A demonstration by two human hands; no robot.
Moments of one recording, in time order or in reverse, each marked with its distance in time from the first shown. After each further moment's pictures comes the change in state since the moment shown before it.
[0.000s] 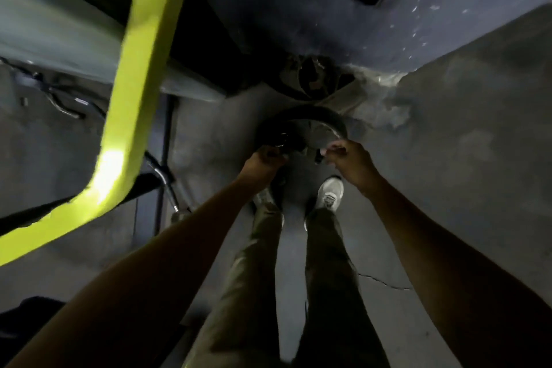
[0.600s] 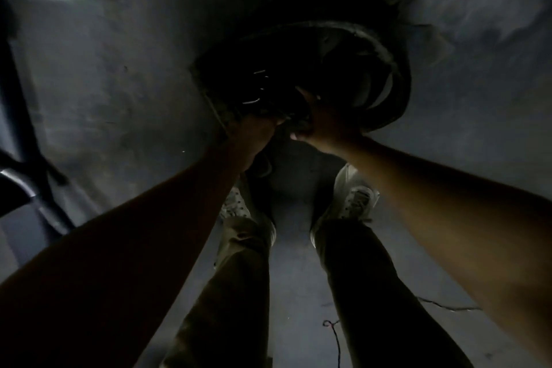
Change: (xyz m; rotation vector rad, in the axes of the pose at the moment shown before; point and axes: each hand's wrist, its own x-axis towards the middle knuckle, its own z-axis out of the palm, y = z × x) left_hand 0.403 -0.192 0.133 0.039 -0.052 -0.187; right_hand 0.351 0.255 0.201 -0.520 -0.199 -0.171
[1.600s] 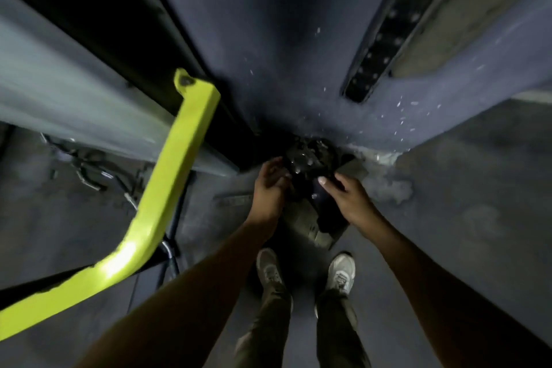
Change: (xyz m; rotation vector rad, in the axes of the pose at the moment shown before) left_hand -0.476 0.184 -0.139 -0.681 0.093 0.695; right_hand -0.371 -0.270 -0.302 0.649 0.371 -0.090
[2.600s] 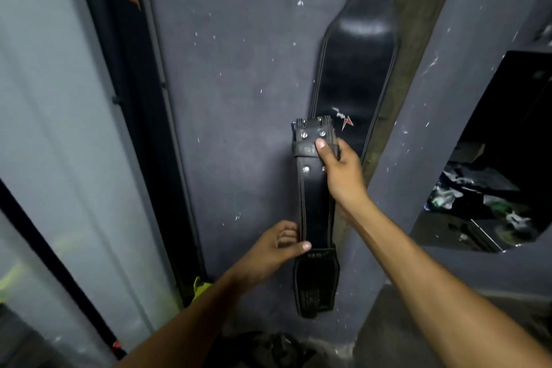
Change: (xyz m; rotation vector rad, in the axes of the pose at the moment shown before) left_hand -0.223 0.375 0.090 0.413 -0.609 0.579; right_hand -0.289 -0.476 -0.193 0.302 0.558 -0.985
